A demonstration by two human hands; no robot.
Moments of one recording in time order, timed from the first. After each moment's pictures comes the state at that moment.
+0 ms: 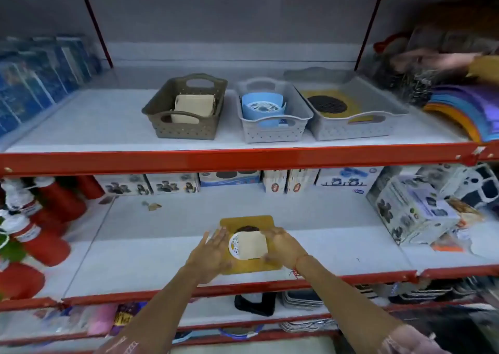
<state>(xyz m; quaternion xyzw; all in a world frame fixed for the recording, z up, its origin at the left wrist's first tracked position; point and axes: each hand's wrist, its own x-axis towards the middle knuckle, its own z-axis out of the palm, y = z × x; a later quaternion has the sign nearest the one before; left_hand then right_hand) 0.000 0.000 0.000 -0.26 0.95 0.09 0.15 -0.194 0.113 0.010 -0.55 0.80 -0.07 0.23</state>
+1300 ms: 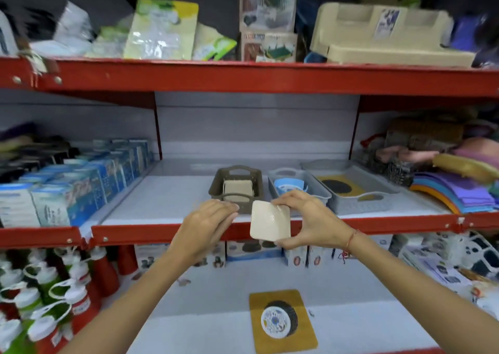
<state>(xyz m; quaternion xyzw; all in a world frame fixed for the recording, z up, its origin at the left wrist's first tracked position) 0.082 -0.043 0.257 -0.10 0.90 -0.06 -0.42 -0.129 0.113 0.293 -0.67 0.70 -0.22 -0.03</state>
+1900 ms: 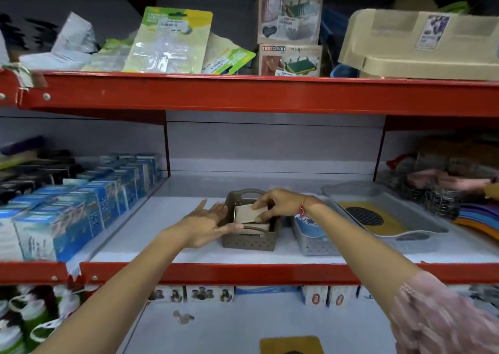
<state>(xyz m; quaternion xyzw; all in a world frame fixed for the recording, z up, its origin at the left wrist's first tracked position) 0.050 -0.125 0.314 -0.30 0.95 0.06 -0.02 -0.176 -0.075 0.330 -0.67 0.71 -0.13 0.15</state>
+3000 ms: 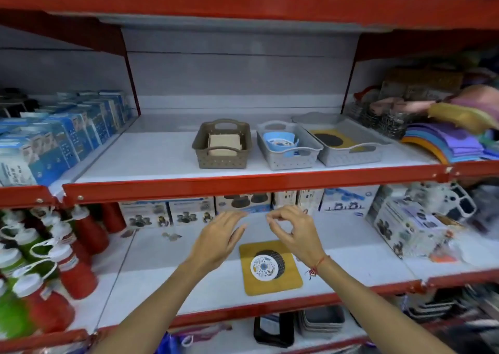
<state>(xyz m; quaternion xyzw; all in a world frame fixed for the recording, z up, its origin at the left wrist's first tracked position) 0.053 -0.005 0.140 -0.18 0.94 0.13 -0.27 -0.113 0.123 0.146 -0.56 0.69 -0.45 -0.05</state>
